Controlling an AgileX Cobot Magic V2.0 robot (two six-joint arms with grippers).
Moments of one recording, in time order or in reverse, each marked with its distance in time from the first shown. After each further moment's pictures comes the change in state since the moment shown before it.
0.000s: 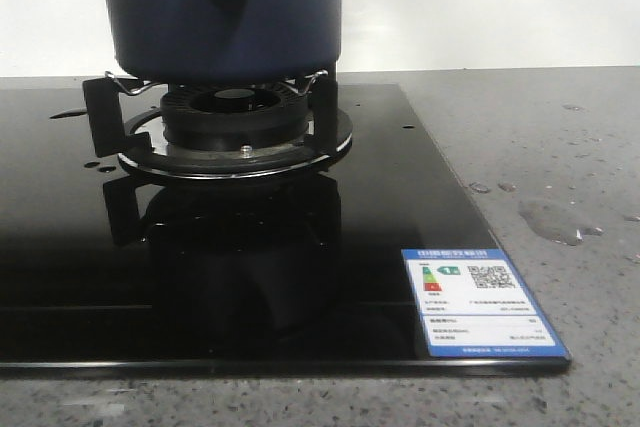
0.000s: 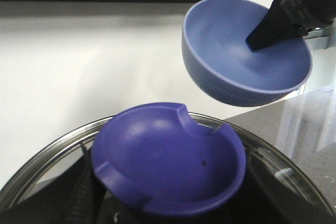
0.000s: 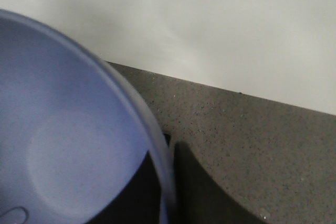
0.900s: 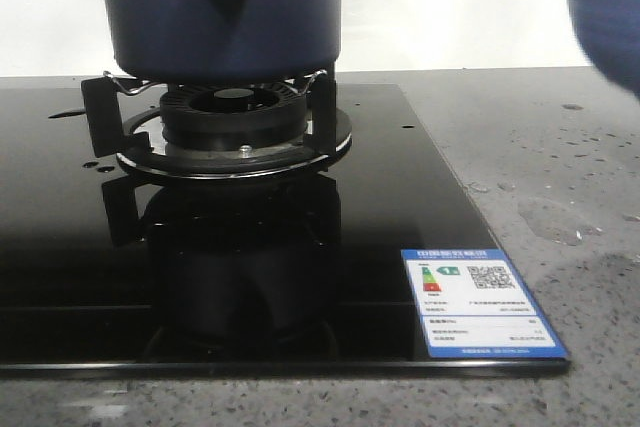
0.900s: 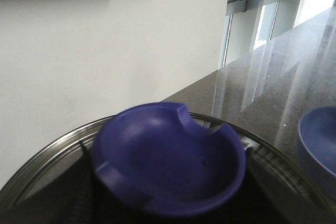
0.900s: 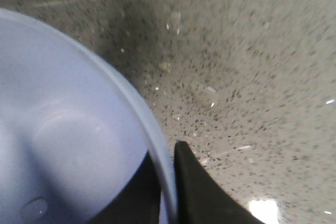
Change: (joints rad) left arm -0.140 0.423 -0.293 0.065 0.133 0.016; right arm -0.574 -0.626 1.233 0.400 -0.182 -0.216
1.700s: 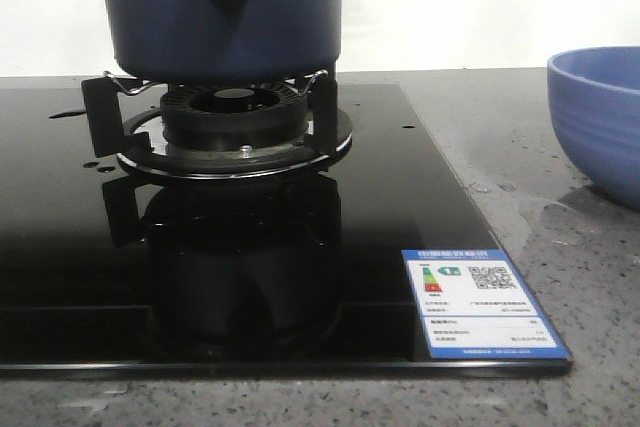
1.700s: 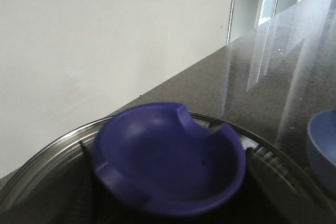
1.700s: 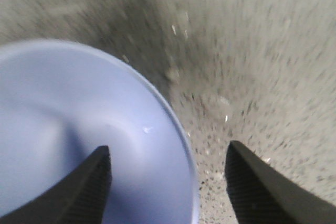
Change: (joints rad) left arm 0.000 0.105 0.000 -0.039 0.010 0.134; right arm -0.025 -0.002 0.048 0.057 -0.098 -0.023
